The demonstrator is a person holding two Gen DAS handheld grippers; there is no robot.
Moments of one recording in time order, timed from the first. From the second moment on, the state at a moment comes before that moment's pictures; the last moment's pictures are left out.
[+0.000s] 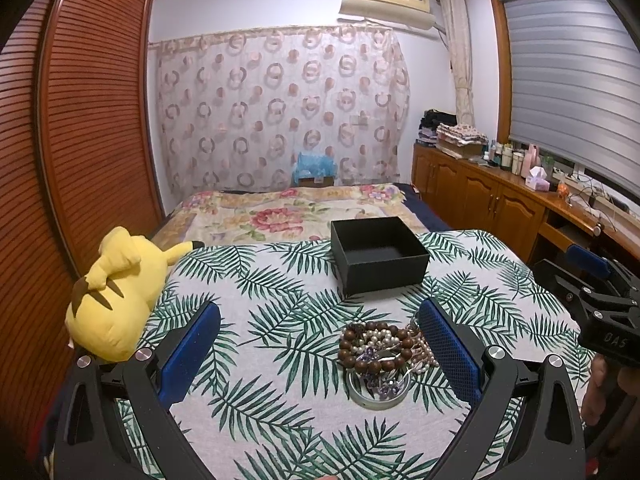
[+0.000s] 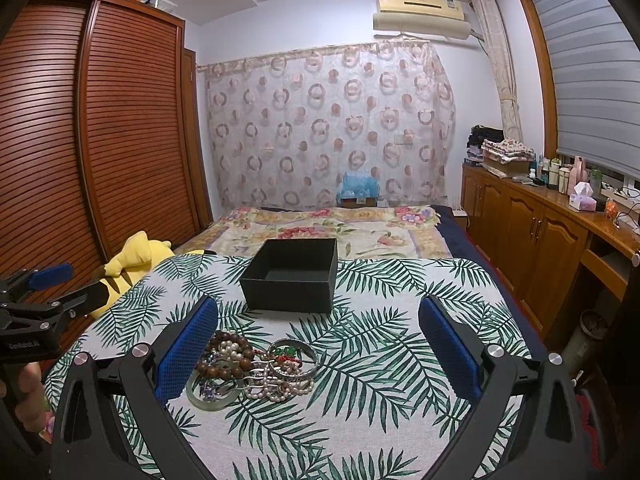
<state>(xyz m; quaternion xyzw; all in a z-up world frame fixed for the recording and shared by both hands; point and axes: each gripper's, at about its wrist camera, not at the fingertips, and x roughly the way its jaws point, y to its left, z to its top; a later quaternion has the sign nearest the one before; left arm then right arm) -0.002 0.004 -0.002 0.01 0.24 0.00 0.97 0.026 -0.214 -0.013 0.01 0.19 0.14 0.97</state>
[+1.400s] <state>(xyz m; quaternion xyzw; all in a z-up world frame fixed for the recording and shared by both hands) 0.005 -0.009 -0.017 0.01 0.25 0.00 0.97 0.025 -0.210 -0.013 0.01 0.20 0.14 0.97</state>
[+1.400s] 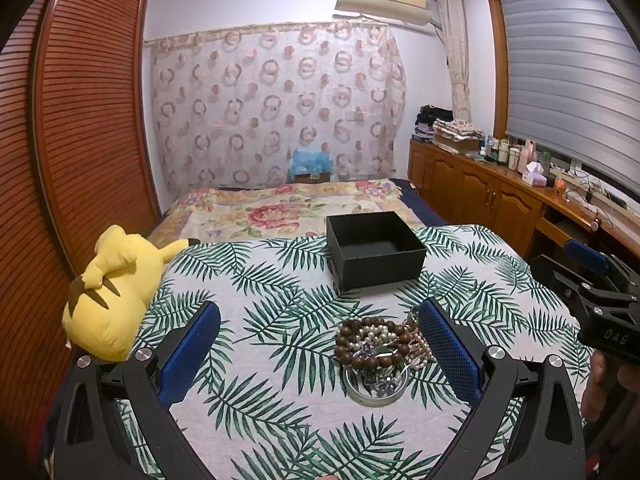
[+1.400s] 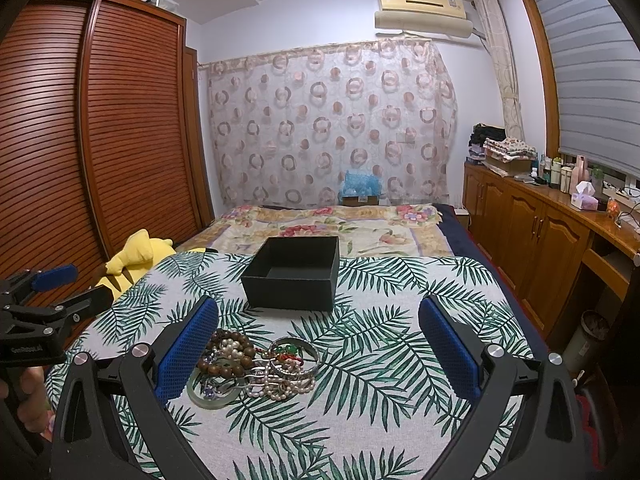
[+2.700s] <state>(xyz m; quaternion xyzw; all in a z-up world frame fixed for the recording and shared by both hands) 0.091 -0.011 -0.107 0.00 0.40 -0.12 0.91 0.097 -0.195 -0.096 -0.06 0.34 0.23 0.91</state>
